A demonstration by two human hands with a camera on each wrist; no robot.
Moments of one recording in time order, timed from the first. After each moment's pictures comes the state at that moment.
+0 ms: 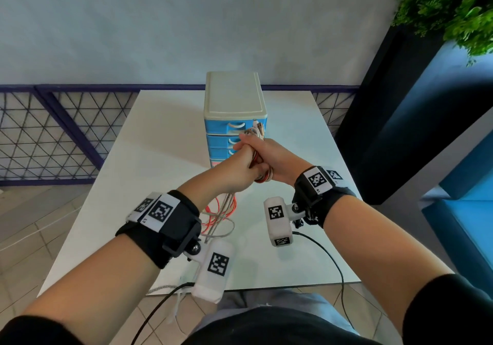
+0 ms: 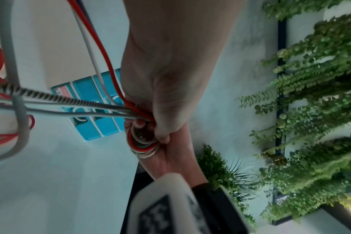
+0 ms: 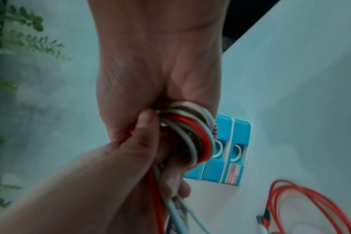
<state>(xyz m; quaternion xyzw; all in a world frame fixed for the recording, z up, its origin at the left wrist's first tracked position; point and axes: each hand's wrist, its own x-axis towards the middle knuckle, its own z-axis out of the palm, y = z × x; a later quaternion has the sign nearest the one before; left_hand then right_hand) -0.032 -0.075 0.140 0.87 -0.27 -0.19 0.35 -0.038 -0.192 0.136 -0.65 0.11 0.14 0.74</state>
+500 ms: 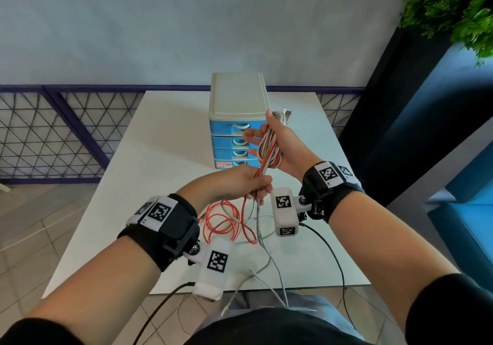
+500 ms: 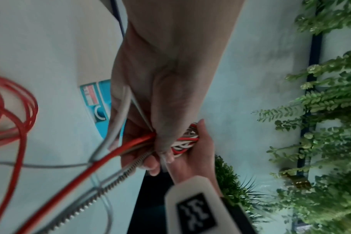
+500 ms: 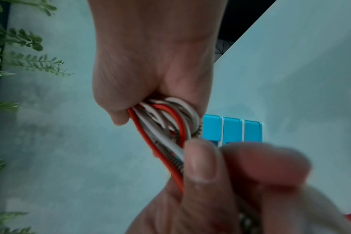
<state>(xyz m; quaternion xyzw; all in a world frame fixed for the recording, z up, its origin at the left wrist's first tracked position) -0.036 -0.059 0.132 0.79 -0.31 -0.34 0.40 -0.022 -0.202 0.140 -0.52 0.12 0.05 0.84</state>
